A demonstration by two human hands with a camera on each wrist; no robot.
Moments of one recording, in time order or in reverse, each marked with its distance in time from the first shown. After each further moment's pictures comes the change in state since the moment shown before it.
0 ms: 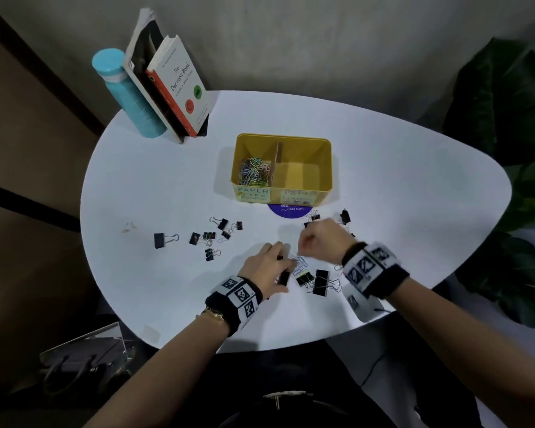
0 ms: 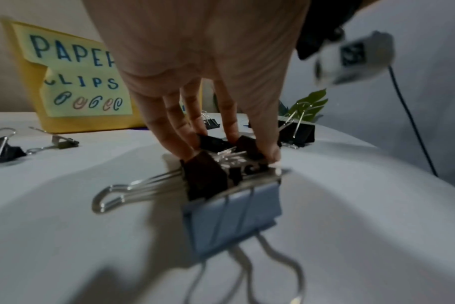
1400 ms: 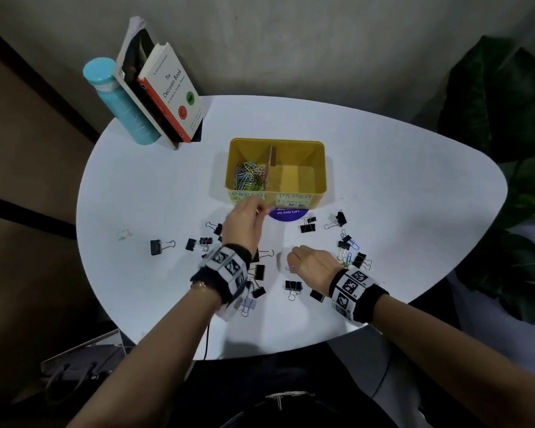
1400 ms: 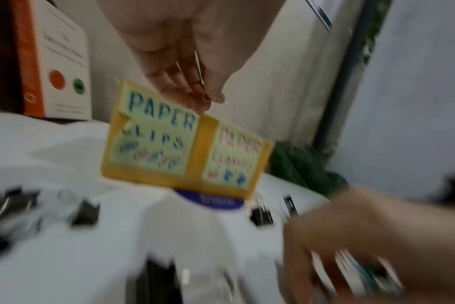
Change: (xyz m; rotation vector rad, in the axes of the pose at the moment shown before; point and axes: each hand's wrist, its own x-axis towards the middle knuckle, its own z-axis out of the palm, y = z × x) left_hand 0.029 -0.010 -0.067 -0.374 0.744 -0.222; right_hand -0.006 0.010 0.062 -0.502 0.069 -0.256
